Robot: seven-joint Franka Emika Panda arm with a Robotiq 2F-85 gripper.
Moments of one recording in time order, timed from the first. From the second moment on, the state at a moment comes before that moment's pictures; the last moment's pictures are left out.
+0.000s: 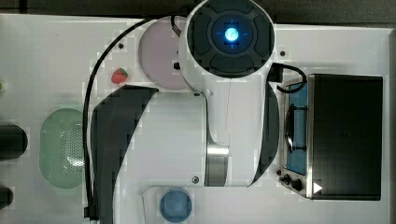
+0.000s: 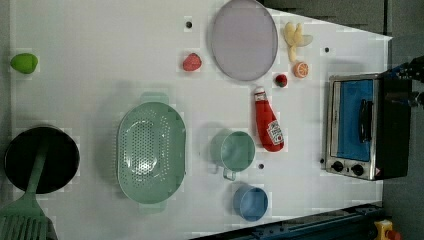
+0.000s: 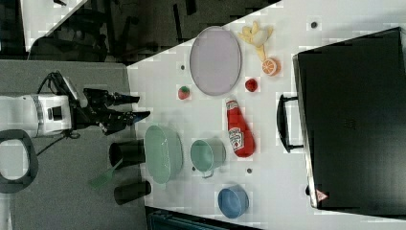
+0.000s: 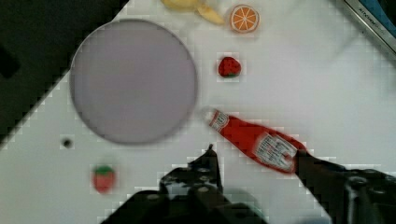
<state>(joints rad) -0.02 -0.01 0.02 -1.76 0.01 0.19 0.05</state>
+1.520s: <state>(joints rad) -0.13 0.04 0.12 -2.23 0.01 0.52 -0.60</state>
